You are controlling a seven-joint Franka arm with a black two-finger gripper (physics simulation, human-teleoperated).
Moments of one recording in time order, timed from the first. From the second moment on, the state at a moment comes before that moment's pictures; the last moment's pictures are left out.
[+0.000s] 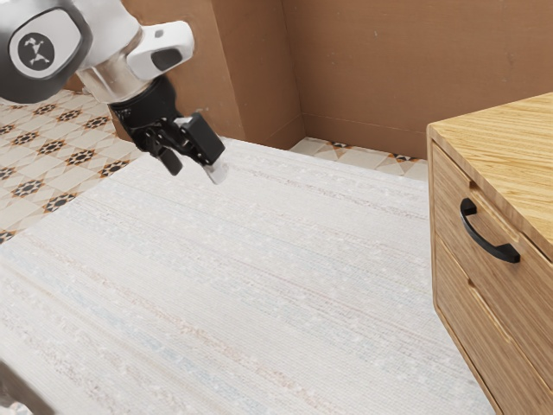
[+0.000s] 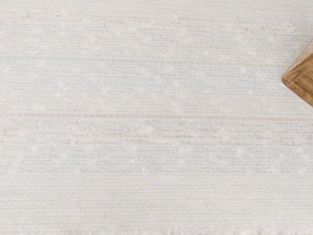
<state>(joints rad) -0.19 -0.24 0.23 -1.67 -0.06 1.71 0.02</state>
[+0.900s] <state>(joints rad) -0.68 -0.49 0.13 -2.04 0.24 2.01 1.04</state>
